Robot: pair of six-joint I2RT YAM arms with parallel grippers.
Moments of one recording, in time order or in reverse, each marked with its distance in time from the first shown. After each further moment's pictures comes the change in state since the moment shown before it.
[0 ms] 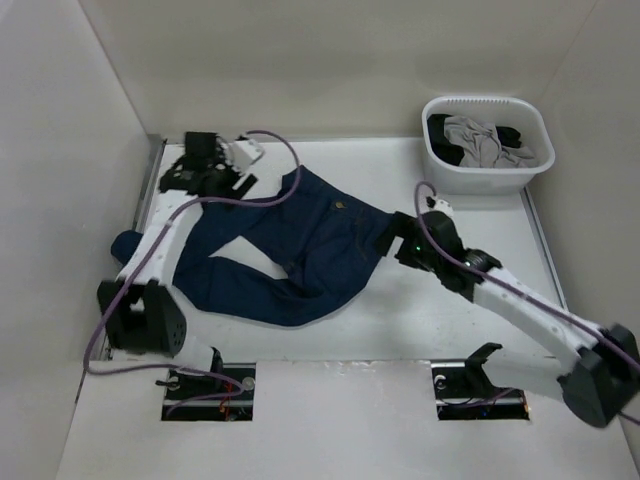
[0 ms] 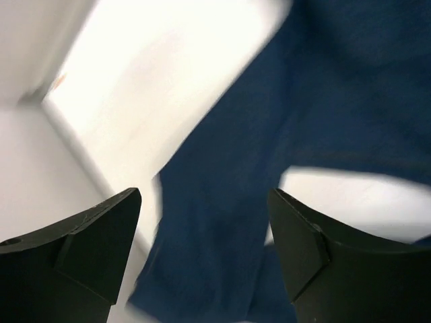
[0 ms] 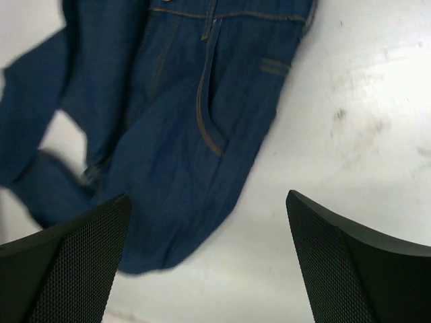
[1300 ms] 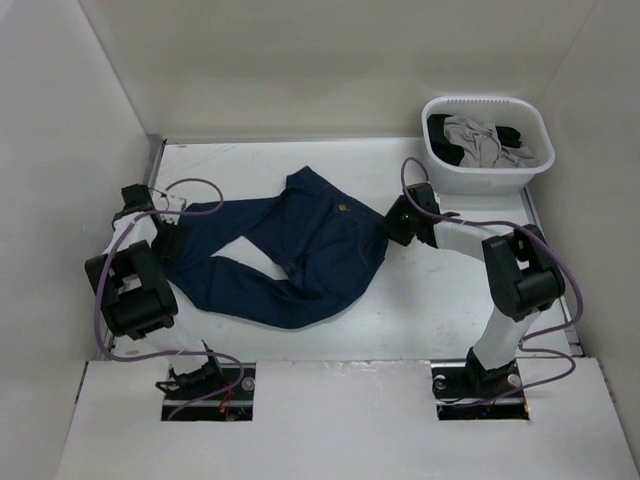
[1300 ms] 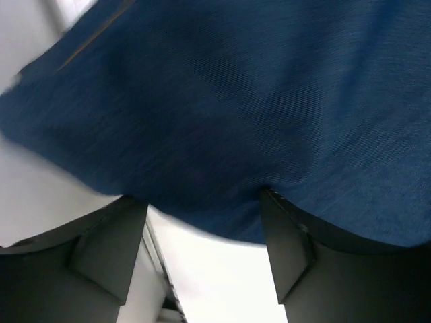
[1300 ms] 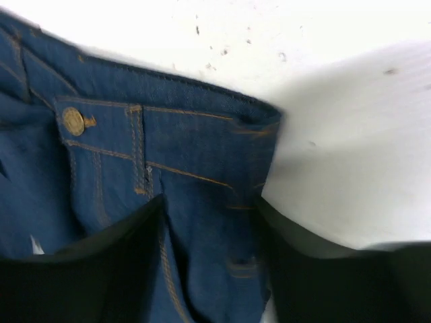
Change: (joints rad) left arm 0.611 0.061 -0.319 0.042 -0.047 -0.085; right arm -0.264 0.767 0.254 0.292 -0.192 0.102
